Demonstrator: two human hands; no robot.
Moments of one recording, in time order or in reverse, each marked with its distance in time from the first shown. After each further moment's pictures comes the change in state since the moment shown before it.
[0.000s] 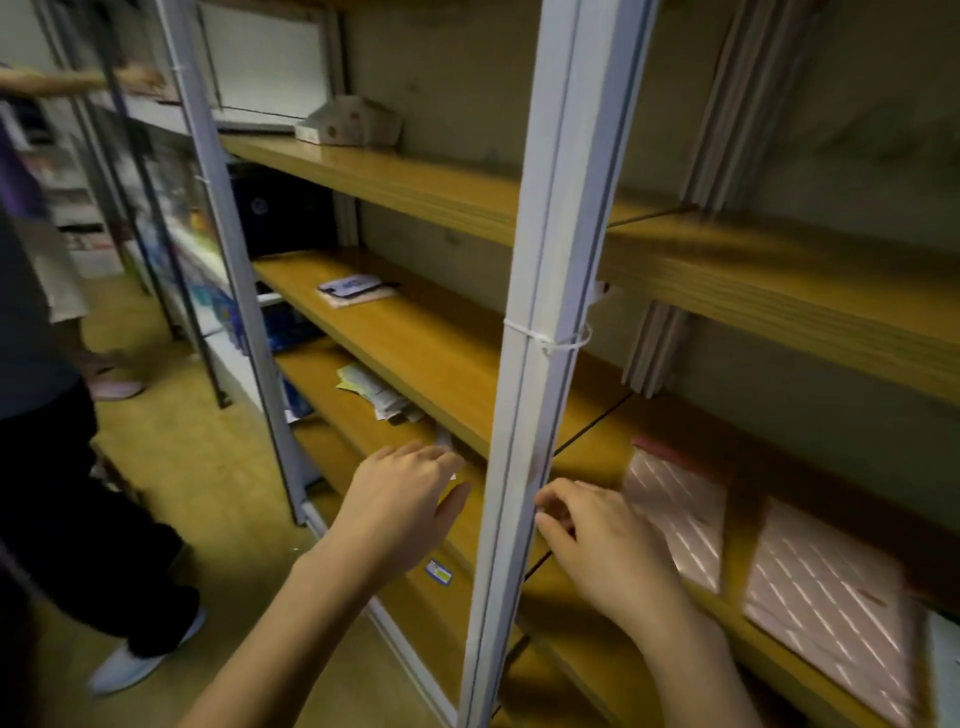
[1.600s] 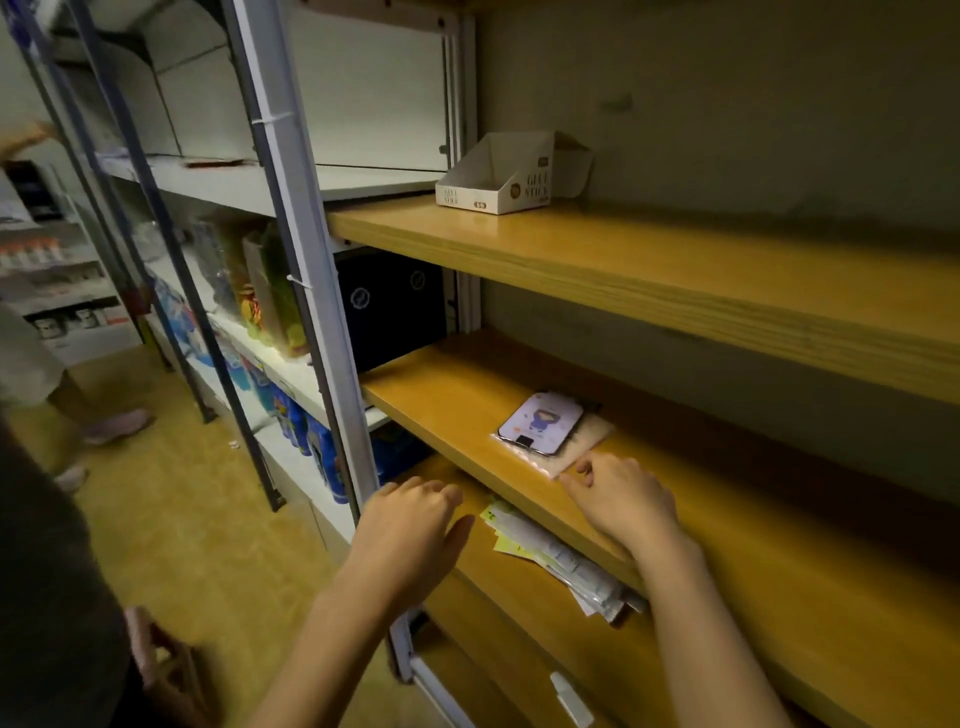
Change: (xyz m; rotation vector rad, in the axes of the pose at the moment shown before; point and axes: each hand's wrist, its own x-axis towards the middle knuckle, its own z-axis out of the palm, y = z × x) left_hand 0.211 -0.503 0.047 0.058 -0.128 -0.025; right_hand 0.495 -0.268 0.172 -0.085 -0.011 0.275
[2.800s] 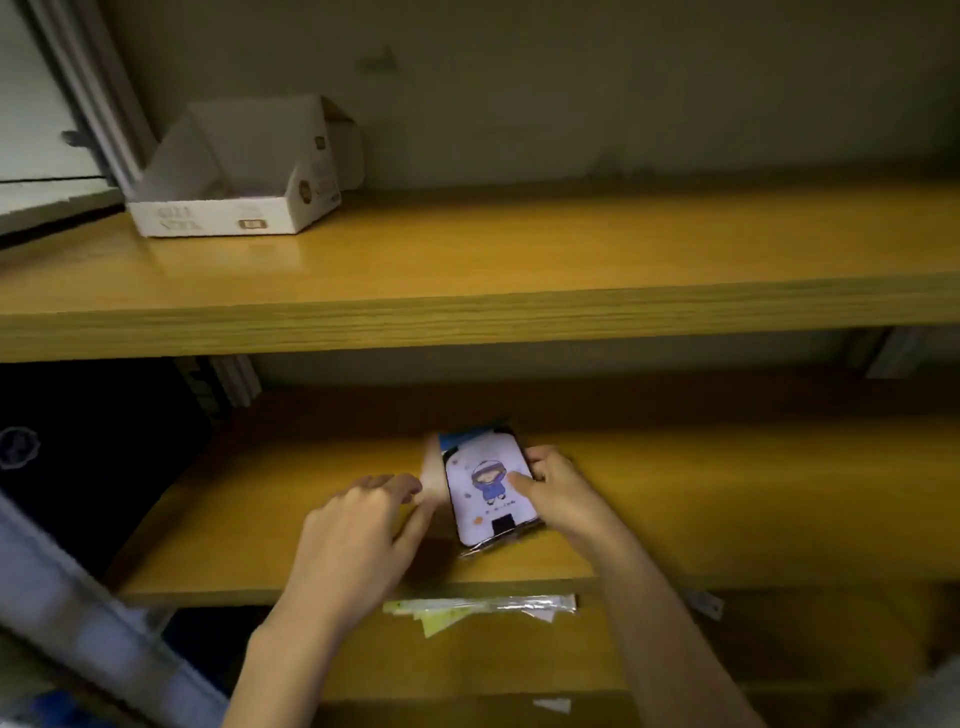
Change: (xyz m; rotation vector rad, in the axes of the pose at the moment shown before) left_hand 0.182 -0.078 0.036 -0.270 -0.017 0.512; right_hand 0.098 -0.013 0.057 0.905 0.303 0.581
